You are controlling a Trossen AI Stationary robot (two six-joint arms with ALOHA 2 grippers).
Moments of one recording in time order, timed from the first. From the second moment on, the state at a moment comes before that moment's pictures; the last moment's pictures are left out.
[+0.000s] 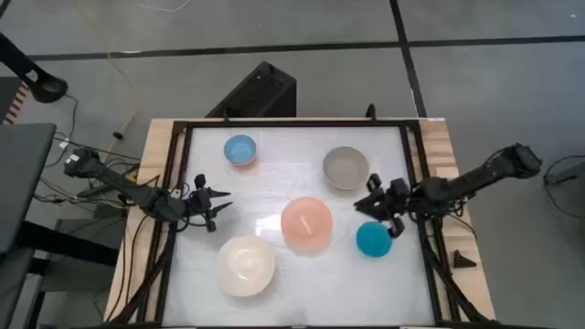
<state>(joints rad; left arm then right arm) -0.43 0.42 0.02 0.05 -0.77 -0.01 0.33 0.77 0.24 0.83 0.16 0.26</state>
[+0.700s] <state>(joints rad) -0.43 0.42 0.02 0.05 -0.77 -0.01 0.39 1.35 0.83 0.31 0.18 0.23</state>
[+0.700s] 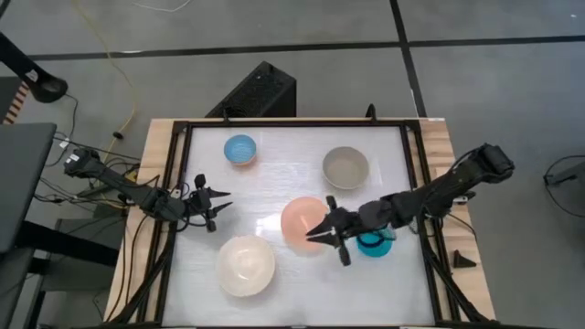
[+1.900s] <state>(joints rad) -0.43 0.42 0.02 0.05 -0.77 -0.01 0.43 1.89 1.41 -0.66 0.31 0.21</state>
